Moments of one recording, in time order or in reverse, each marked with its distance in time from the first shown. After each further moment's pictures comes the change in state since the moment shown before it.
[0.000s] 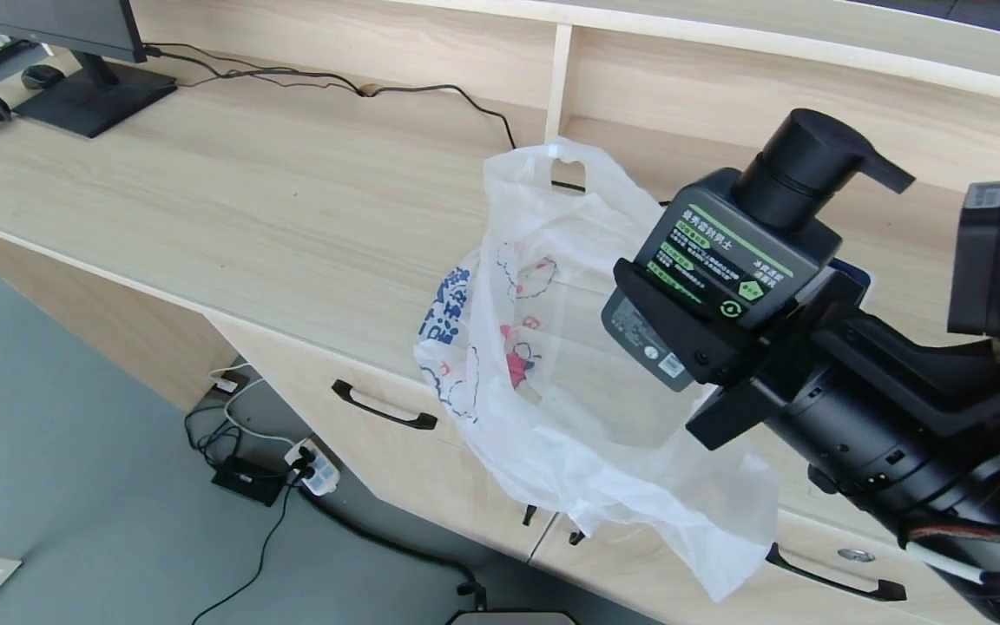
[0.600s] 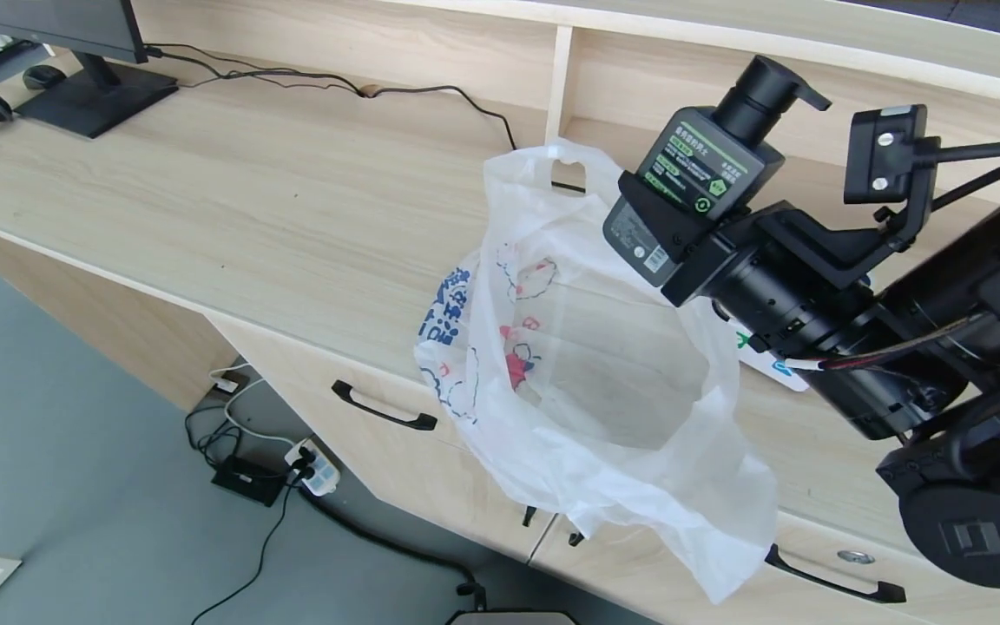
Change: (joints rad) left arm -0.001 0.000 0.000 0.001 0.000 0.001; right arm -0.226 0.177 -0.273 0.021 0.142 0.189
